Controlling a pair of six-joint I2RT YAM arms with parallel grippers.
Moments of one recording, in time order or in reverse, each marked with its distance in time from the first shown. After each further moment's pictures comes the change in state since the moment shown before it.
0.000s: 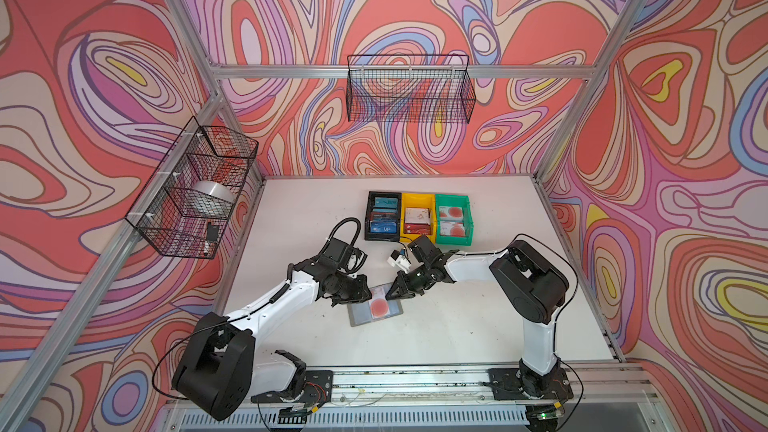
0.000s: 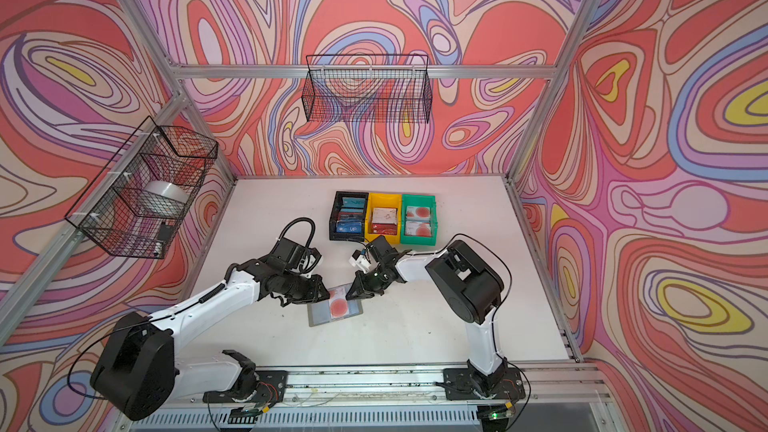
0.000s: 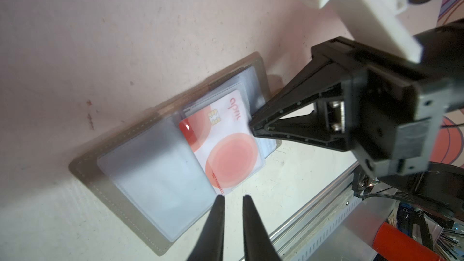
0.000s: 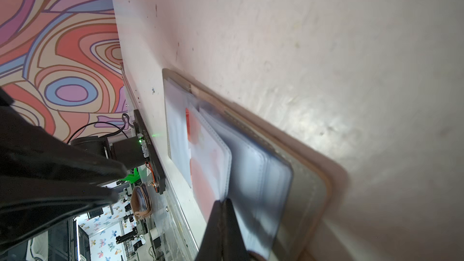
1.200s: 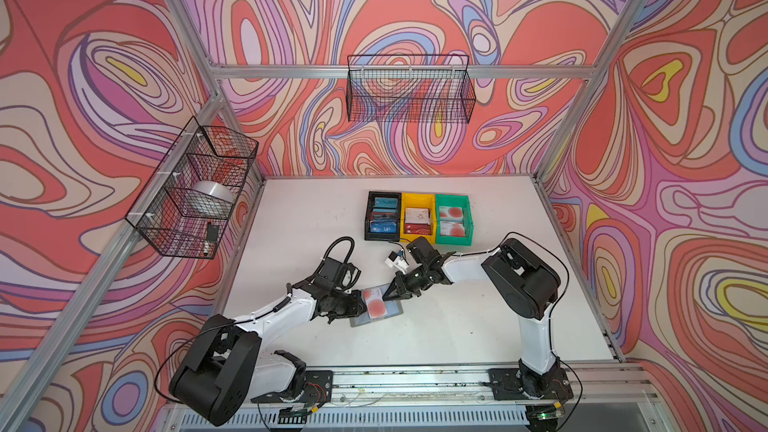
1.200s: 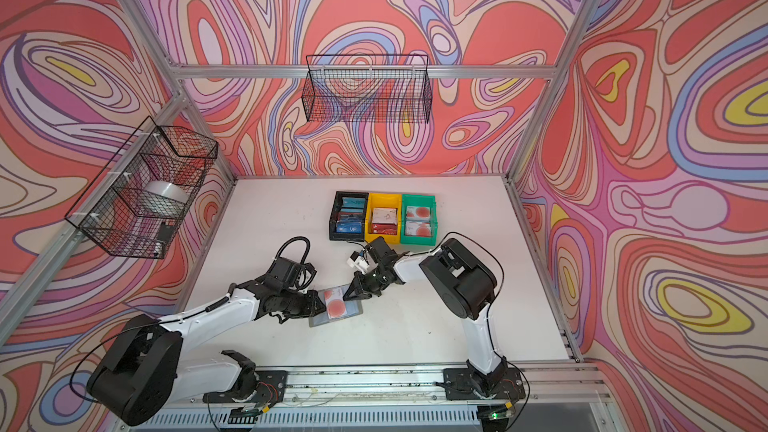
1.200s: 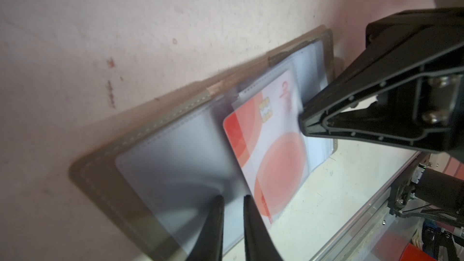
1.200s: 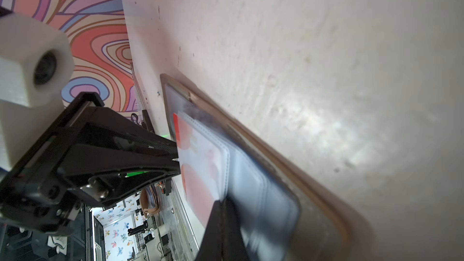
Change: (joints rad) left arm 0.015 -0.031 -0.226 0.247 -0.027 -0.022; right arm 0.001 0.058 0.000 0.090 -0.056 0.036
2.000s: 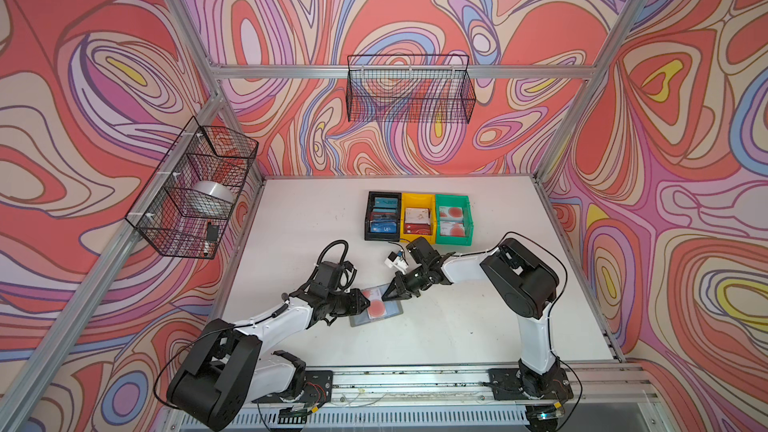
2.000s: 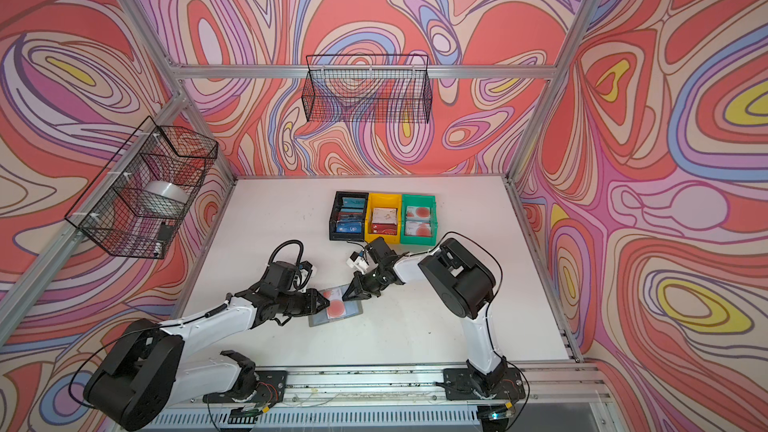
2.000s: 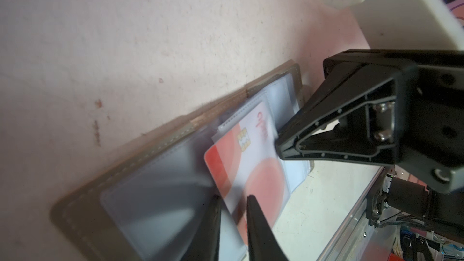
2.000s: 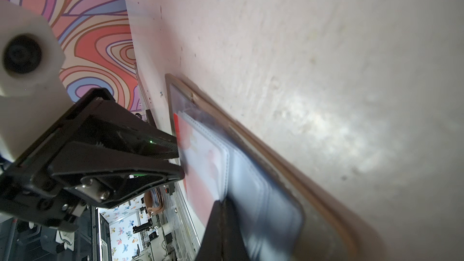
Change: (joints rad) left arm 0.034 -0.022 -0.104 0.241 0.063 -0.059; right arm 0.000 0.009 -0.002 0.021 -0.016 0.021
